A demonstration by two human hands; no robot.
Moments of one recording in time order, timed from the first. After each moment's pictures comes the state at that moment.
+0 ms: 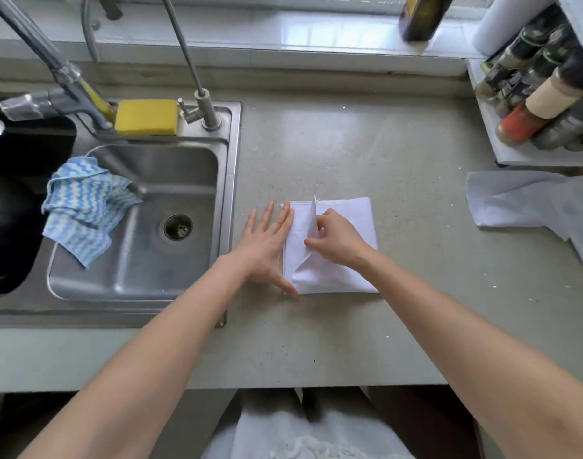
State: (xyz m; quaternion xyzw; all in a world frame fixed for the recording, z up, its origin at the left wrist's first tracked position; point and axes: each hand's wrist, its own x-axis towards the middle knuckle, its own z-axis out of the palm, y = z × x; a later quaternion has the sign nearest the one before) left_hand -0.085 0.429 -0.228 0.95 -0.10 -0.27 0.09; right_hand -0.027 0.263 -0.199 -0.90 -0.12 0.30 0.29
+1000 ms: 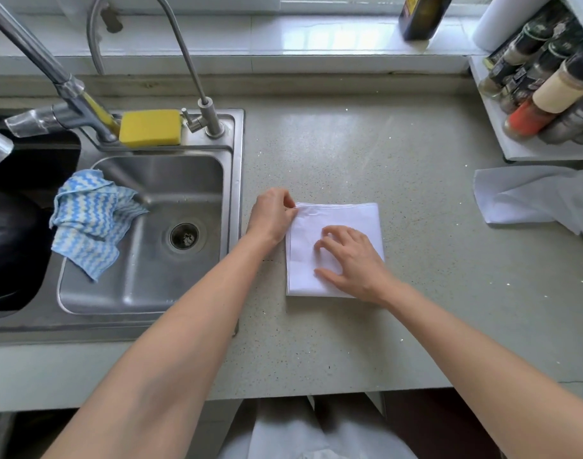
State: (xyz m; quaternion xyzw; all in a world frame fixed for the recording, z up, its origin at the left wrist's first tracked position) left_hand -0.030 0.422 -0.203 0.92 0.17 -0.08 0.35; right_hand -0.056 0.229 -0.225 -0.92 -0.34 0.14 0.13
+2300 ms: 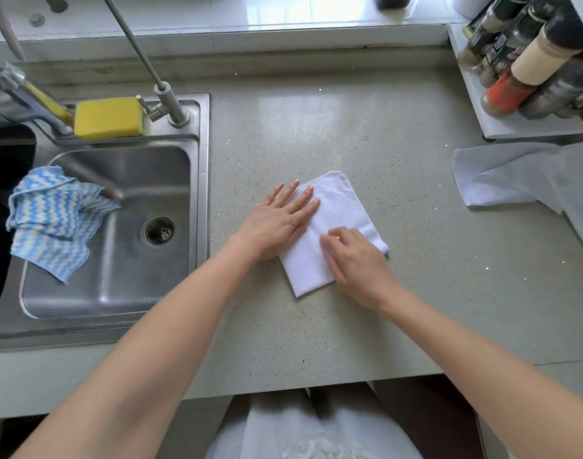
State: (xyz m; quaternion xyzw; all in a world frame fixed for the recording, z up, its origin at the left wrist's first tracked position) left_hand -0.032 0.394 -0.242 0.97 -0.22 -0.13 0.02; right_hand -0.069 0.190 -0.216 -0.94 -0.30 0.10 0.10
